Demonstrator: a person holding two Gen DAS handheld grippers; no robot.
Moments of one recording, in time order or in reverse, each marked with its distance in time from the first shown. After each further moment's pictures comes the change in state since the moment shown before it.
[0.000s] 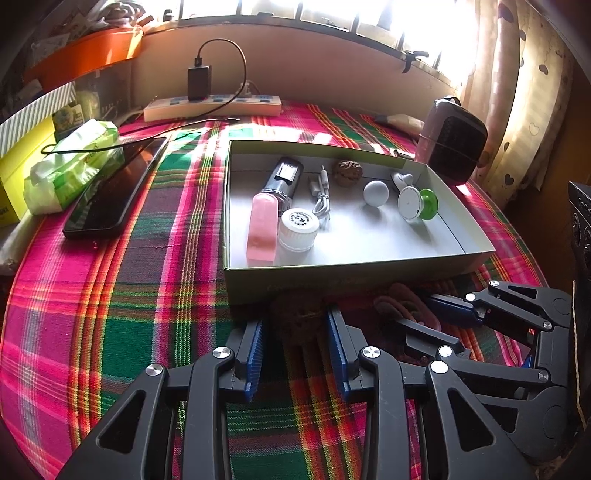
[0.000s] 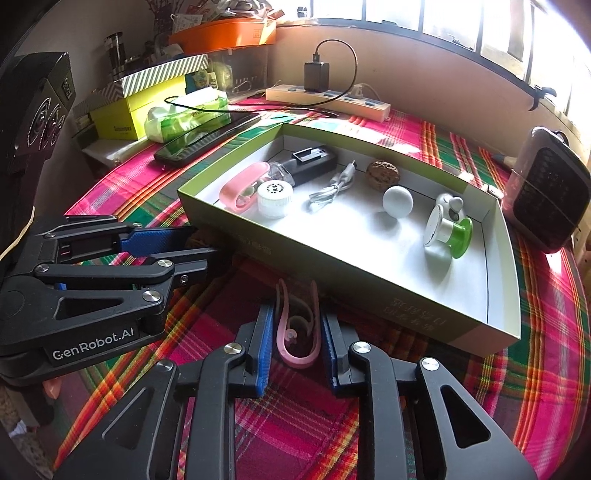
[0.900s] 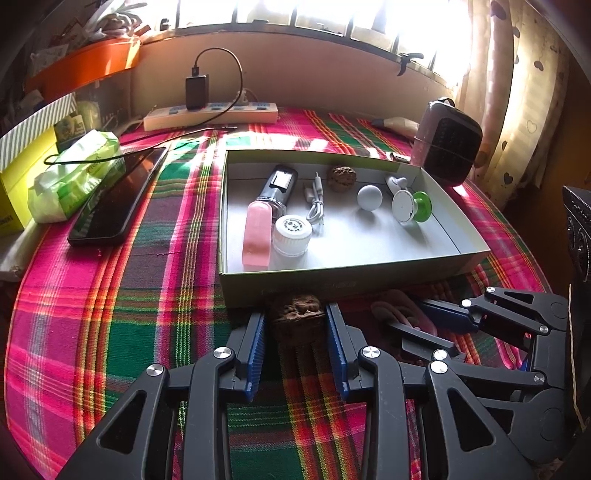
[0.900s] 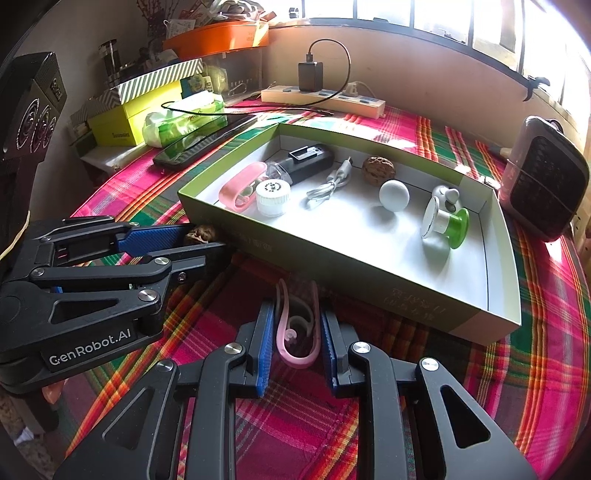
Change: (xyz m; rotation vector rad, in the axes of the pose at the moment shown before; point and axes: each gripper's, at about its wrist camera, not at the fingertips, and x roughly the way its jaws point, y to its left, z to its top) left arm -0.008 -0.003 0.001 0.017 -0.016 0.003; right arm -0.003 -0.004 -0.003 0.040 -0.002 0.010
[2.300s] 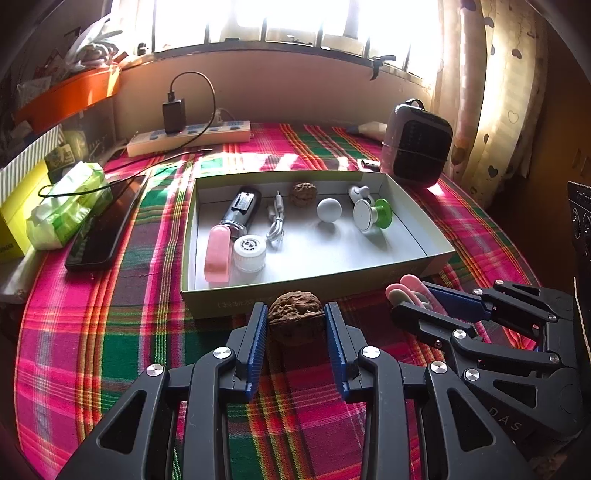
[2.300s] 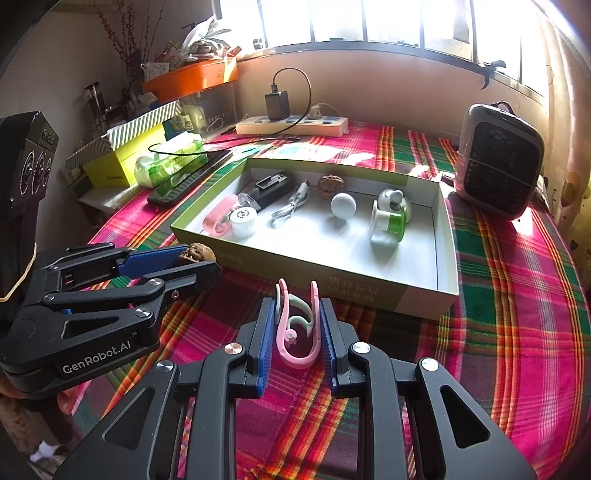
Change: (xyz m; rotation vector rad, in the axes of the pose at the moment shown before) left arm -0.018 -0.037 0.005 0.073 -0.034 -0.001; right arm -0.044 -0.026 -0.009 0.123 -0.100 -0.012
